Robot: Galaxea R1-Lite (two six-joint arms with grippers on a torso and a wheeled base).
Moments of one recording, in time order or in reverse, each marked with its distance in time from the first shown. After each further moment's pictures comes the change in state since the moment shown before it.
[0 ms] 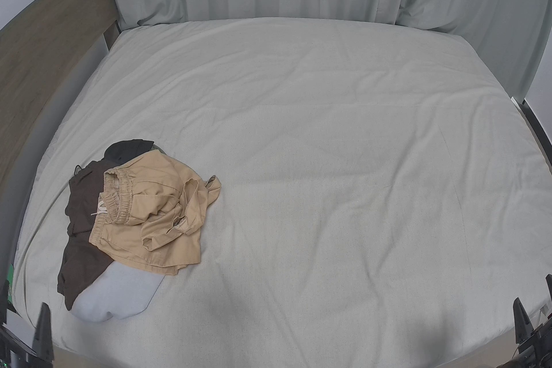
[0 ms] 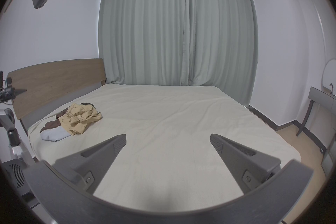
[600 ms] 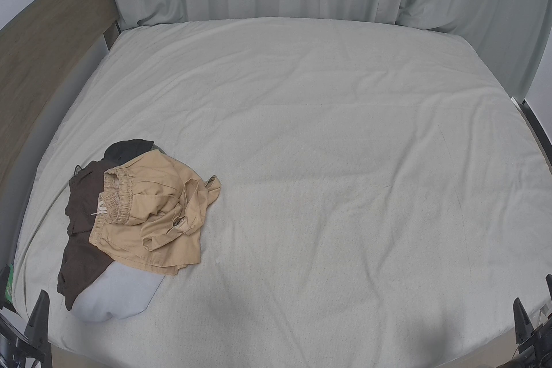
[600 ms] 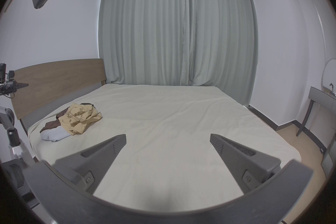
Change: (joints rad) left arm -0.073 0.169 -0.084 -0.032 -0.002 -0.020; right arm 0.000 0.000 0.000 0.000 0.000 0.000
